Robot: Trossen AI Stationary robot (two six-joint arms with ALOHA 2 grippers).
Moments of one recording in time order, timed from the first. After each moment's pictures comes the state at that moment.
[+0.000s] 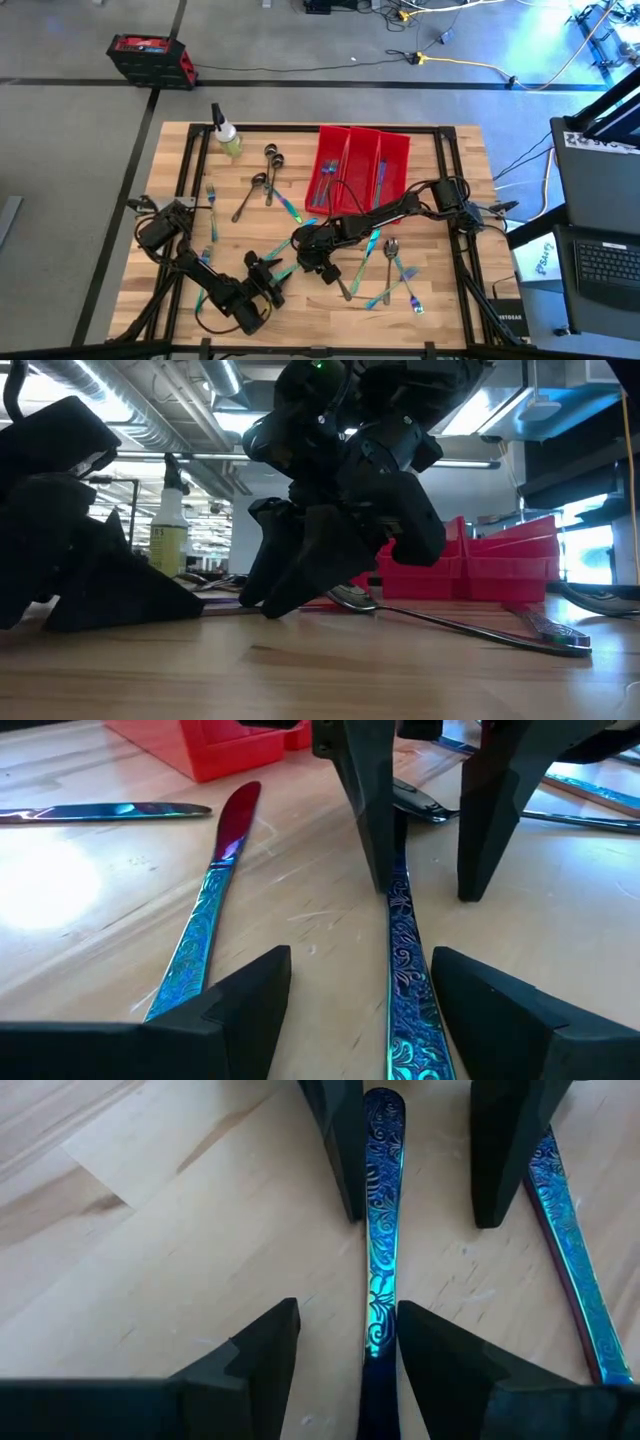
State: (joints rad) left arm -0.82 2.12 0.93 -0.08 -1.19 -1.30; right arm 0.18 2.17 1.36 -0.08 -0.27 -0.42
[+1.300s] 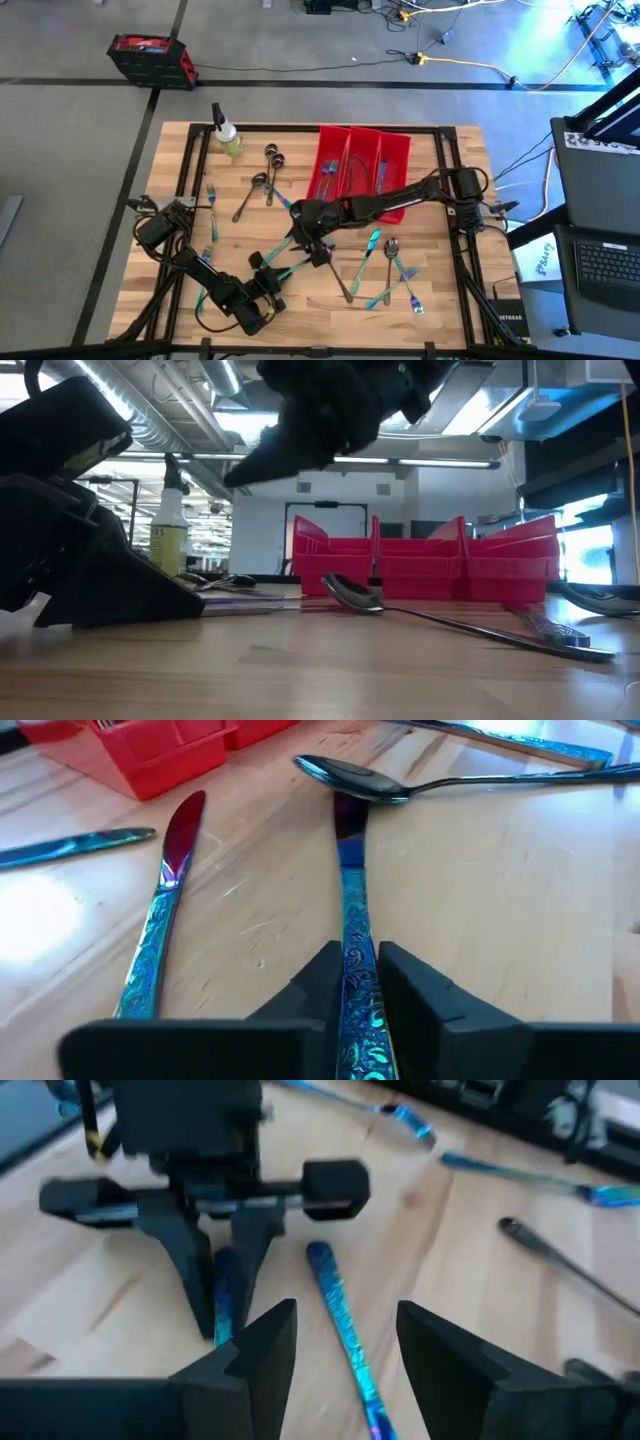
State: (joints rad) left arm -0.80 2.12 0.92 -0.02 -1.11 -1.04; right arm 0.12 1.99 1.36 0.00 -0.21 -0.28
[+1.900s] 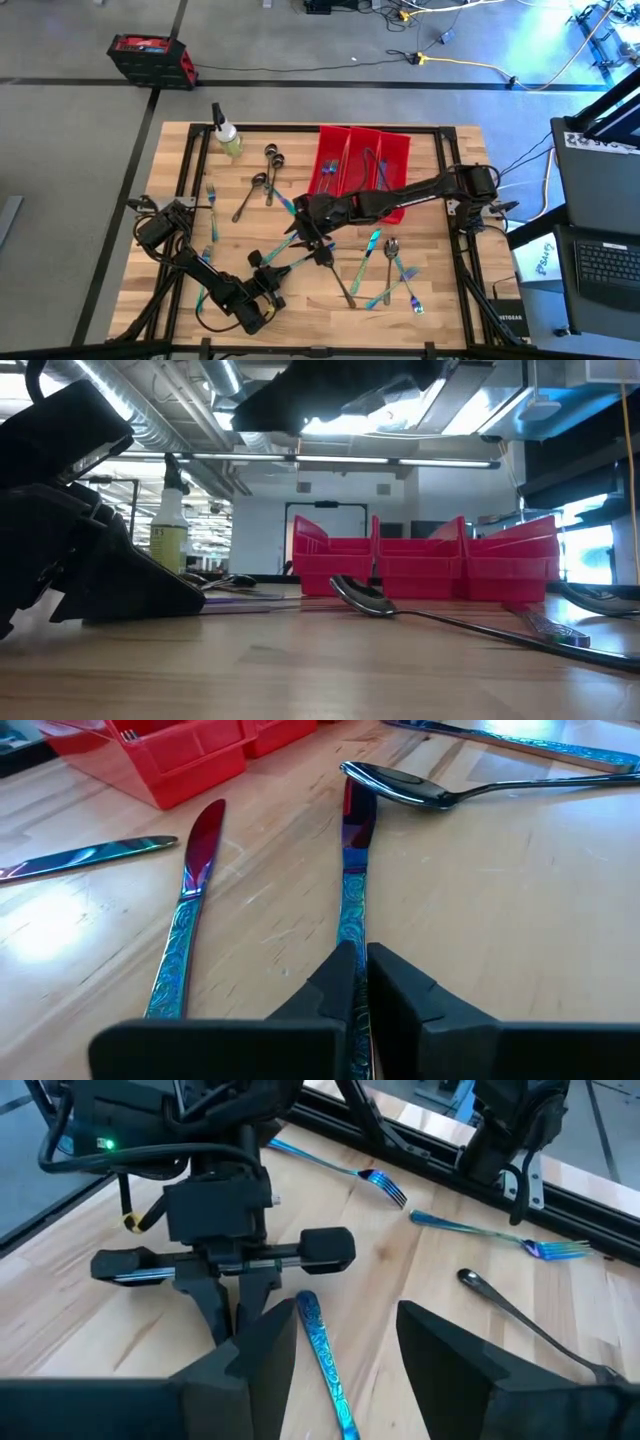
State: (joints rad) left arm -0.80 2.12 0.92 -0.04 -1.14 -1.07; right arm 0.12 1.89 1.36 -0.02 -0.19 -0.28
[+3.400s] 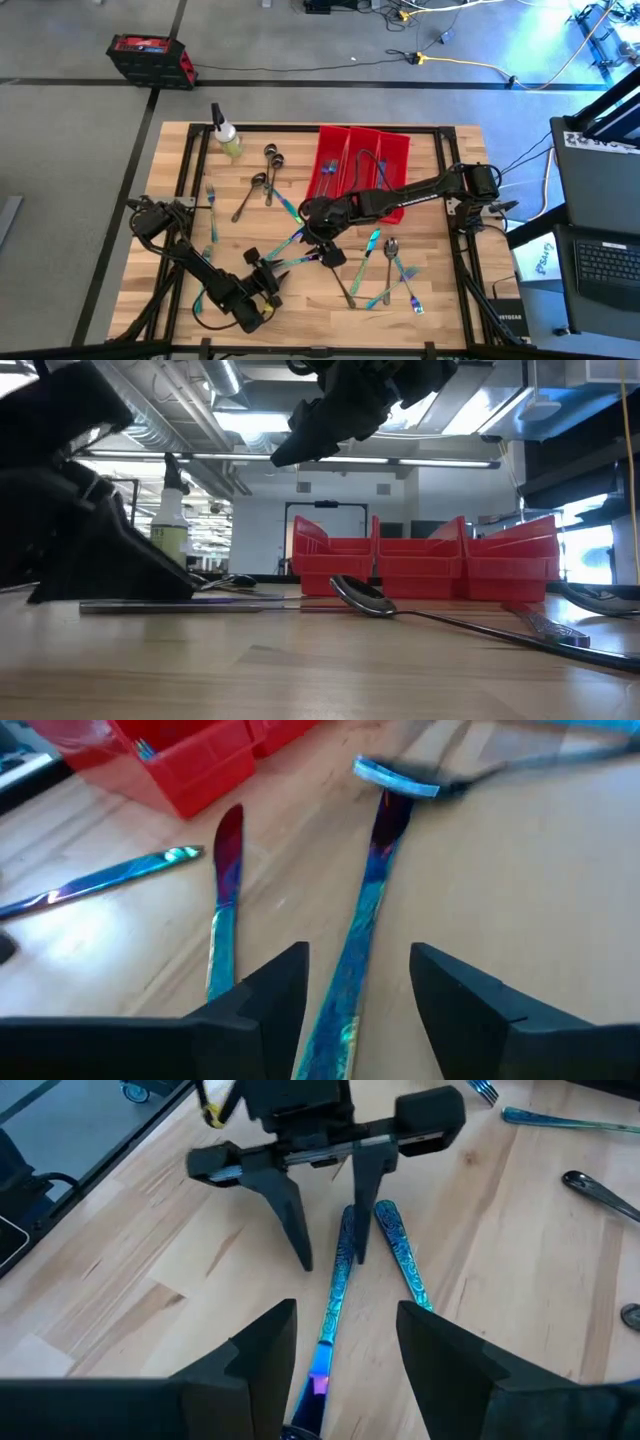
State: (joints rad) left arm -0.79 2.00 0.92 -0.16 -1.14 -0.99; right arm 0.12 1.87 1.36 -0.26 -0.30 -0.24
